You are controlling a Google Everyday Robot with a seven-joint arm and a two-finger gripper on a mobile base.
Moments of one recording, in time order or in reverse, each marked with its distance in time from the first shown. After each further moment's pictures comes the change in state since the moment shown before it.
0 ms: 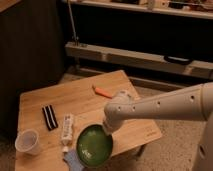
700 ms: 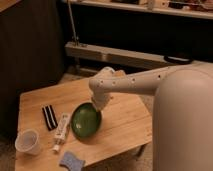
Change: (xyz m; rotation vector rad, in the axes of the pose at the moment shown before) arm -0.111 -0.074 0.000 0.084 -0.016 0.090
